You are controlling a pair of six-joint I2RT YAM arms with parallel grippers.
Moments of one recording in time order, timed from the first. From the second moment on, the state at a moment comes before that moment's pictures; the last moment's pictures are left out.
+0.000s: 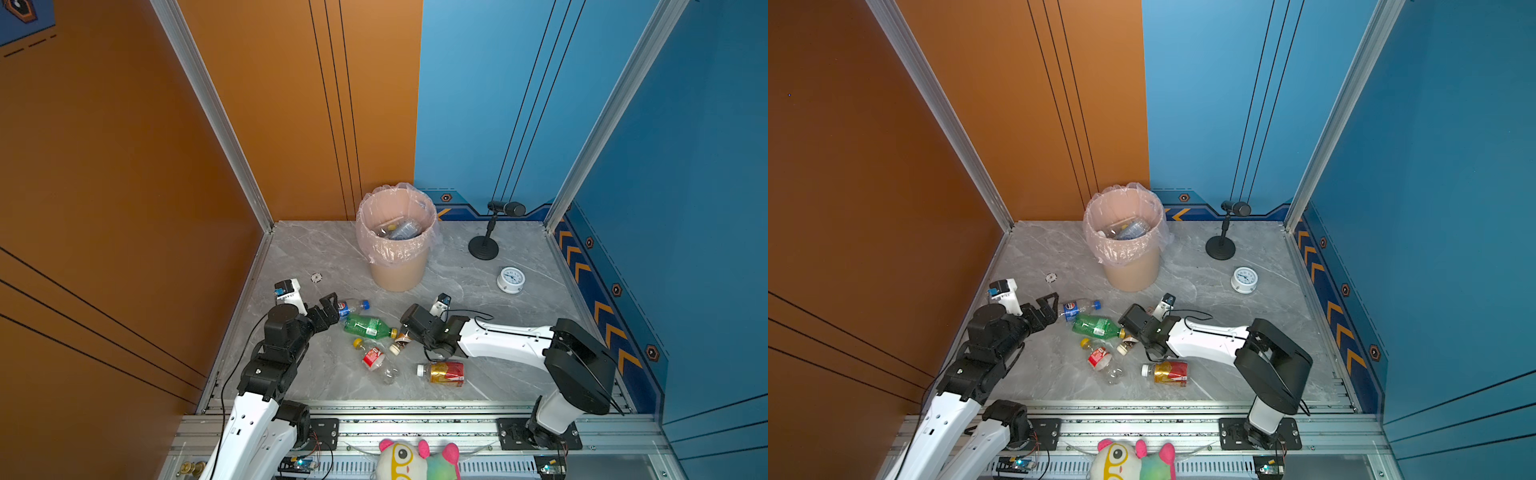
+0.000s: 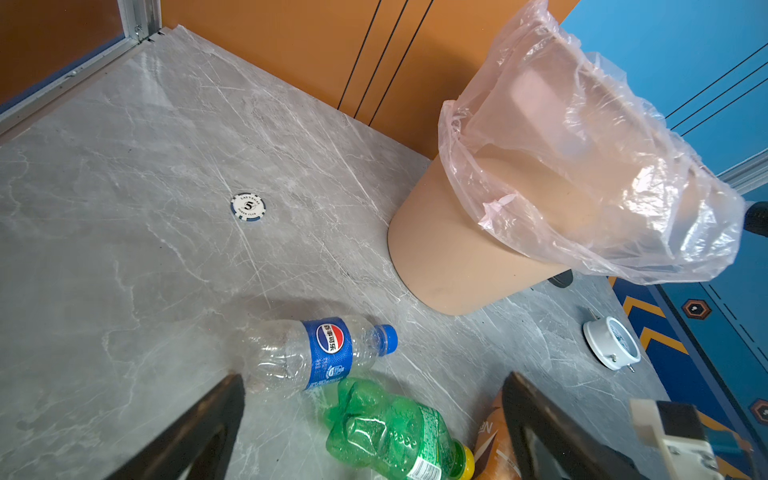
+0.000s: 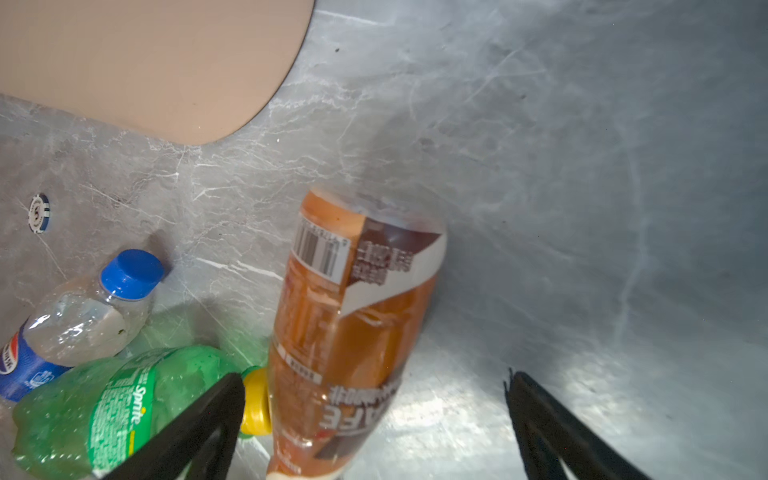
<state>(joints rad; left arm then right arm) -0.18 0.58 0.54 -0.35 -0.02 -0.55 0.99 1.71 1.01 -0.38 0.38 1.33</state>
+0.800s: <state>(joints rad) -0.15 0.58 0.54 -0.38 0.00 -0.58 0.92 1.69 1.04 -0.31 0.39 1.20</state>
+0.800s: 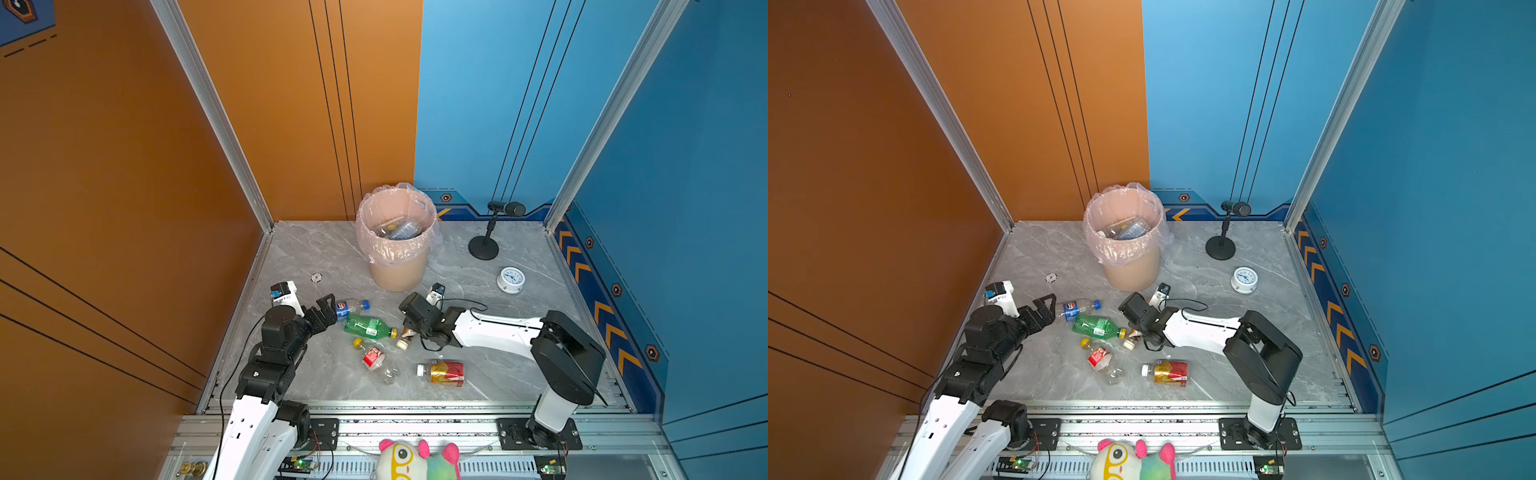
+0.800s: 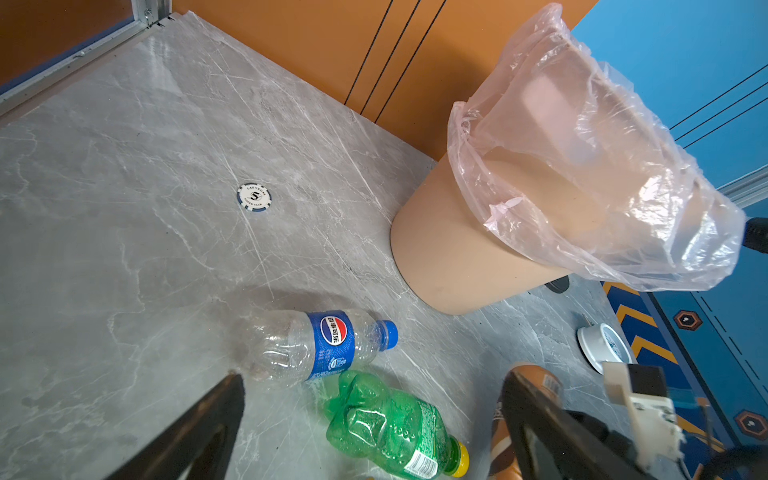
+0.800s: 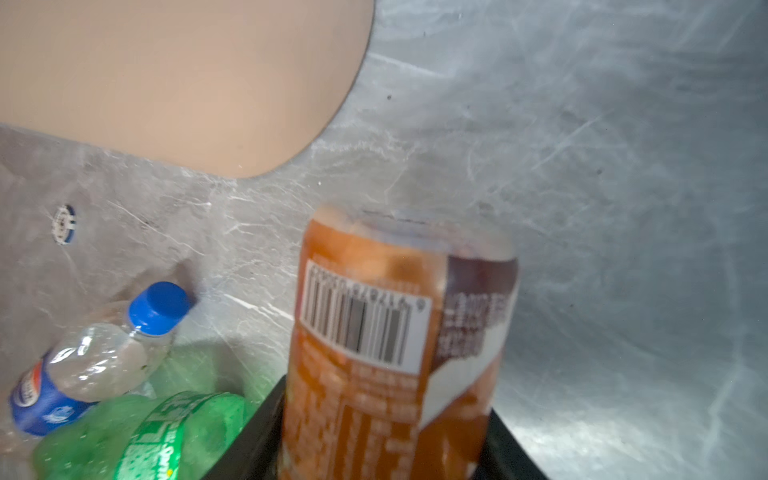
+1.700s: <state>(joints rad) -0.14 0.53 0.50 -0.45 0.00 -0.62 0.69 1.52 1.67 -0.36 0.45 0.59</state>
